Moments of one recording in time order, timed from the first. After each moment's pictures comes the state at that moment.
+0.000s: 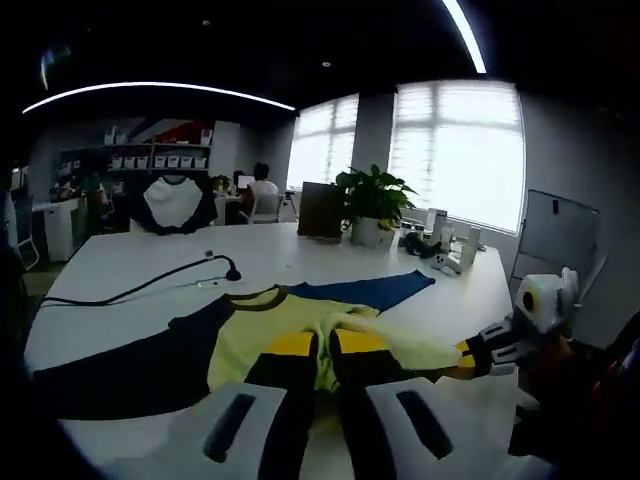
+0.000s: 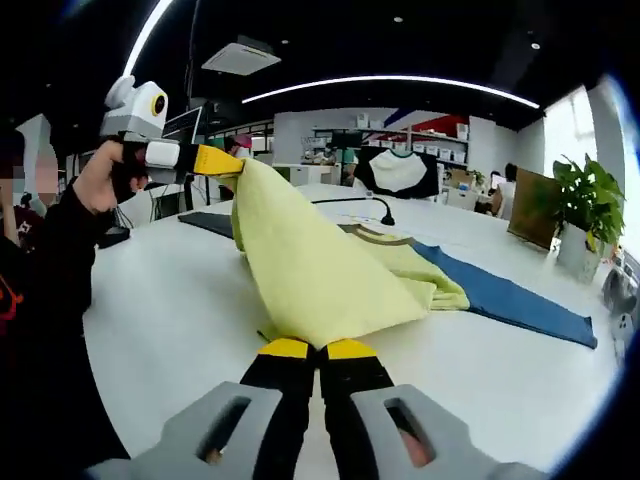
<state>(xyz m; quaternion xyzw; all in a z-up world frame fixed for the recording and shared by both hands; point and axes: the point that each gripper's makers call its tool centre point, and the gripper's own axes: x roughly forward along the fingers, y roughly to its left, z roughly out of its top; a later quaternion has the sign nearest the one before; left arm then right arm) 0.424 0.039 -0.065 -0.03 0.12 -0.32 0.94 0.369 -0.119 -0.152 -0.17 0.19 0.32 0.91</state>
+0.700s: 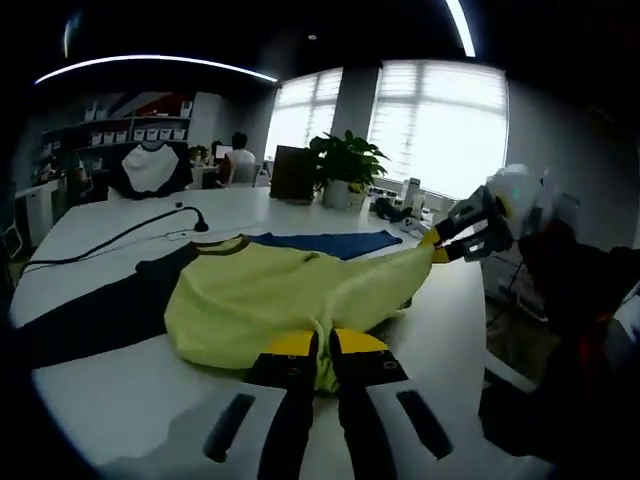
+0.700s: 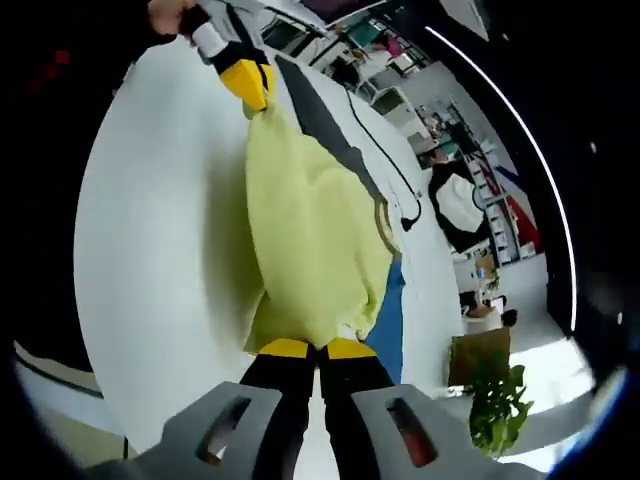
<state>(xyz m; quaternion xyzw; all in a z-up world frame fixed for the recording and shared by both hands) 0.360 0.010 -0.122 -0.02 0.18 -0.38 0.91 0.382 -0.167 -0.113 -0.61 0.20 0.34 0.68</state>
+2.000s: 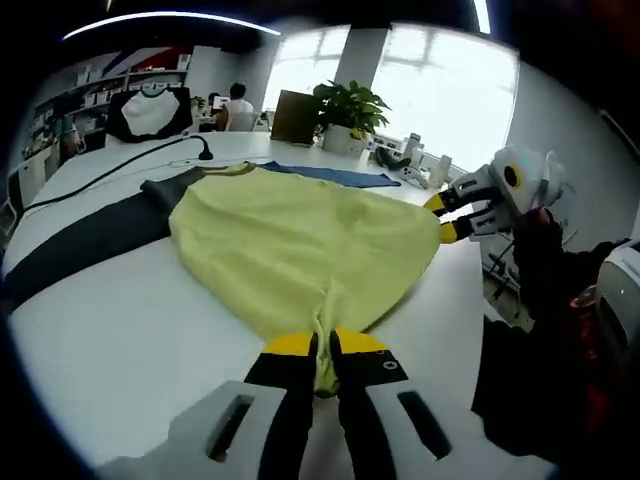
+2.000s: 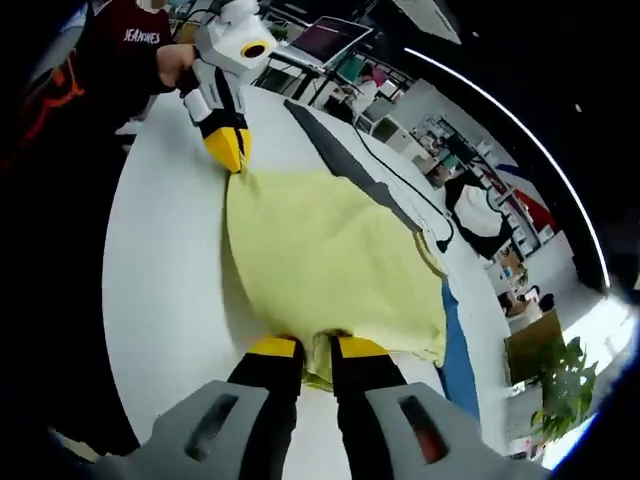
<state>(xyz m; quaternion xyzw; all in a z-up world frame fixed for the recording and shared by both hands) 0.324 0.053 -0.186 -0.02 0.28 -0.38 0.88 0.343 -0.124 -0.167 -0.40 0.18 0.38 0.82</state>
